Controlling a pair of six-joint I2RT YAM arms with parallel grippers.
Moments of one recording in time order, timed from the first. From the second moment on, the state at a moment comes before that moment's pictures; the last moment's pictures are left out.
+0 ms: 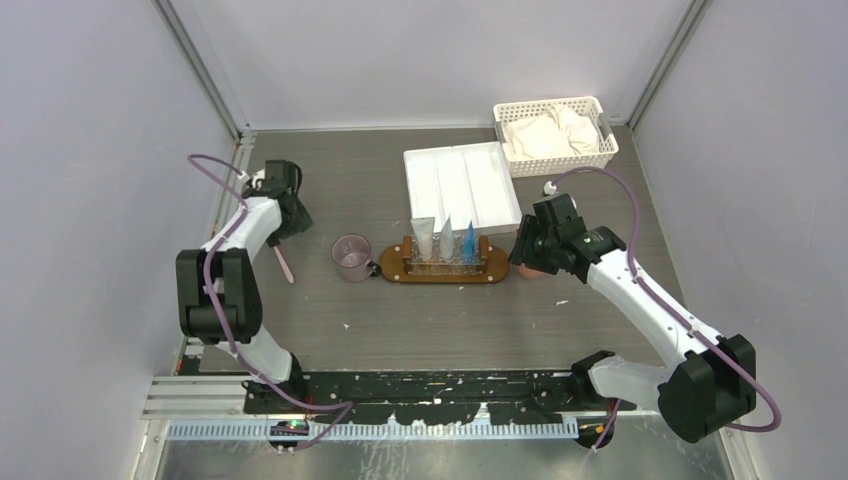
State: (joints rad) left arm -0.01 1.61 1.14 -0.61 -0.35 -0.54; right arm 0.40 1.15 0.92 -0.70 0.07 0.62
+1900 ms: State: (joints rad) left arm -0.18 1.53 1.21 -0.54 -0.30 -0.39; right arm 0.43 1.04 0.98 -0.76 0.07 0.62
